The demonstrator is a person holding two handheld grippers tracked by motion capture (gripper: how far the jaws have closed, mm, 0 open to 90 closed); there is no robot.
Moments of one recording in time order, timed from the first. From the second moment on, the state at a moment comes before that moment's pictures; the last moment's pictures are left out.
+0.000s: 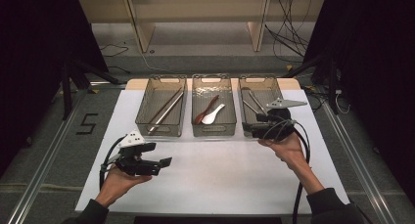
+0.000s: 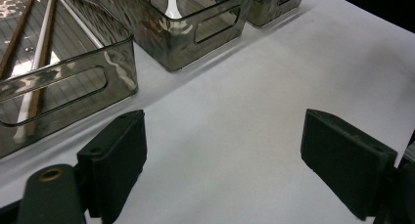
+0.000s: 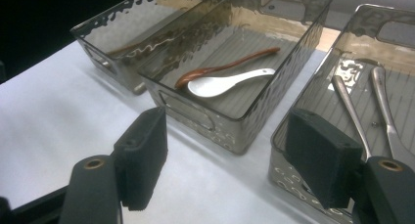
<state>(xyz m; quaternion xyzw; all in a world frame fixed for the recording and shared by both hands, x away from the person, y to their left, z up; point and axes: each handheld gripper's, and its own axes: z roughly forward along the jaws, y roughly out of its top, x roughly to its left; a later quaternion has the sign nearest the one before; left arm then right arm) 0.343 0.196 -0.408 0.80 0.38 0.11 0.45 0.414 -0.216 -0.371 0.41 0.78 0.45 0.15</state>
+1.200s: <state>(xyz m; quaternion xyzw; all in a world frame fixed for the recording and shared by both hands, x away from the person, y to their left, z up) 0.342 0.193 -0.405 0.79 0.38 0.10 0.47 0.332 -0.235 -0.394 0.39 0.74 0.52 0.16</state>
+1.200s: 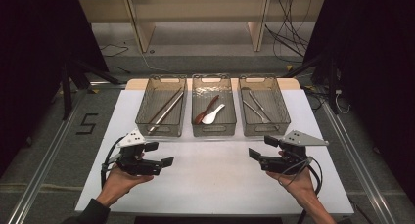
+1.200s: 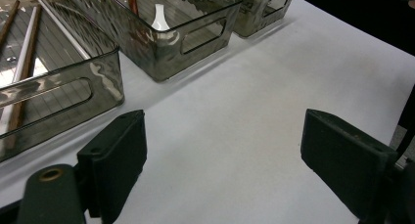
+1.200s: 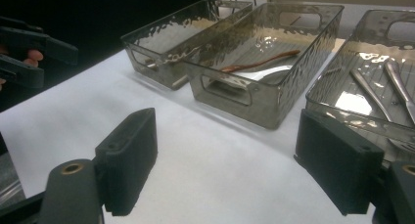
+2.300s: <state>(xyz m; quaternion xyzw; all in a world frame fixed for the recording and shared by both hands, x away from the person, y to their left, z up) 0.342 0.195 -0.404 0.78 0.37 0.10 0.48 0.322 -0.240 -0.400 0.39 0.75 0.51 0.17</state>
